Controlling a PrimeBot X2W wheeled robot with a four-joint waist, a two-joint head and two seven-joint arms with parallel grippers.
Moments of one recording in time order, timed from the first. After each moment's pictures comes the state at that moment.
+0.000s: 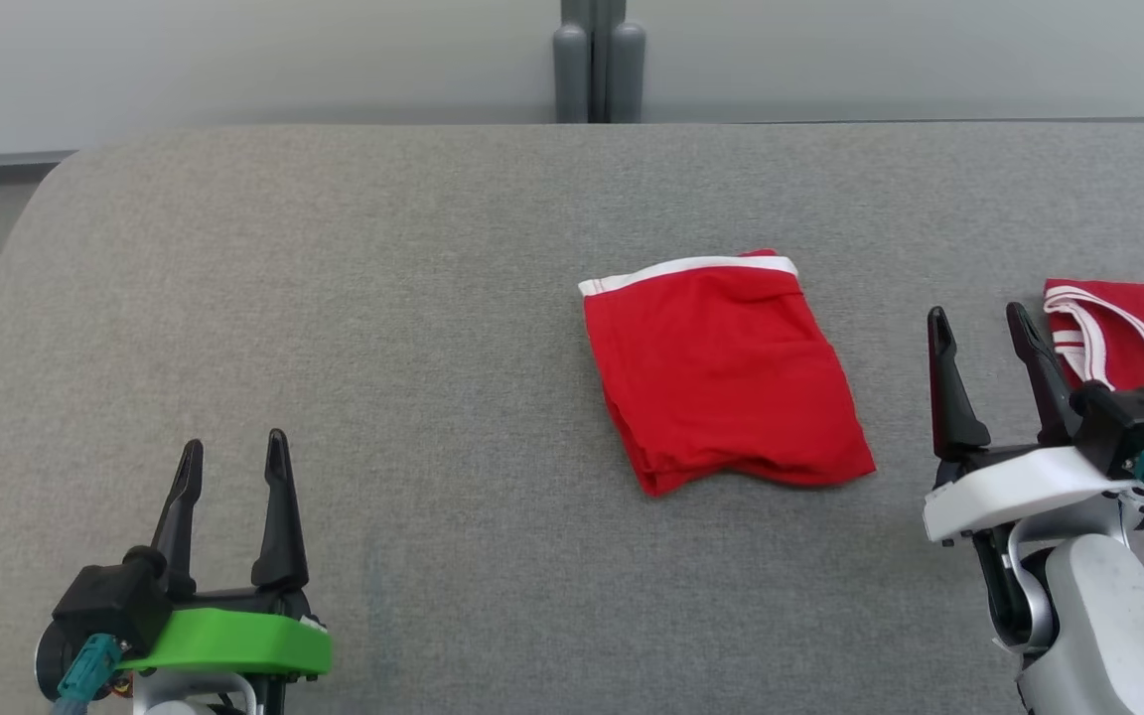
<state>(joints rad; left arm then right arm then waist) -0.04 0.05 -0.01 0.14 -0.29 -0.11 -0.26 -0.25 -0.13 0.01 0.26 0.24 0.13 -0.25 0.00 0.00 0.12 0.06</state>
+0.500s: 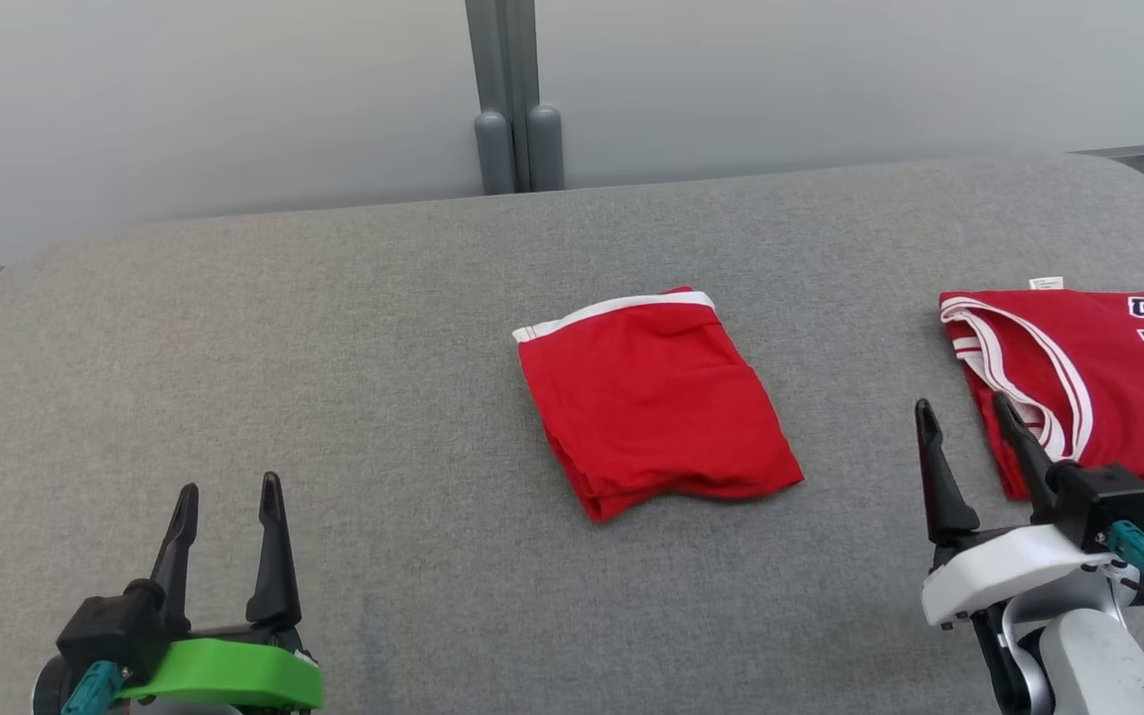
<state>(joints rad) 0.00 0.05 0.03 0.19 -0.27 -0.12 -0.26 -0.14 -0.14 0.02 0.29 0.20 0.13 -0.26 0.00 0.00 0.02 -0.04</state>
